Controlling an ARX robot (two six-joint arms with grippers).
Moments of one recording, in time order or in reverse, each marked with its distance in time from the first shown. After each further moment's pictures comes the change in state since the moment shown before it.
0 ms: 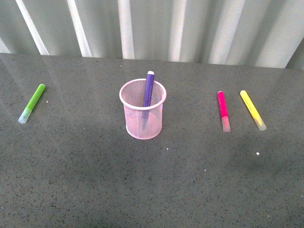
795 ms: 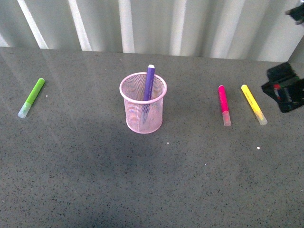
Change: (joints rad) left arm 0.000 -0.001 0.000 0.000 0.001 0.000; right arm 0.111 1.699 0.779 0.158 -0.024 -0.341
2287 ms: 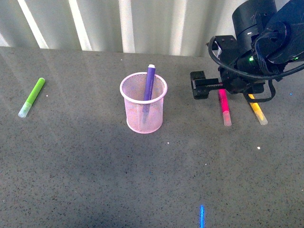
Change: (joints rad) left arm 0.000 0.000 0.000 0.000 0.000 0.000; right arm 0.105 0.681 0.621 -0.107 0.014 0.373
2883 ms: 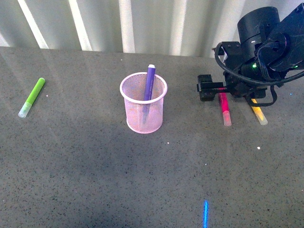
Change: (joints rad) left arm 0.000 0.000 0.000 0.000 0.000 0.000; right arm -0.035 0.044 0.030 0.008 -0.002 0.017
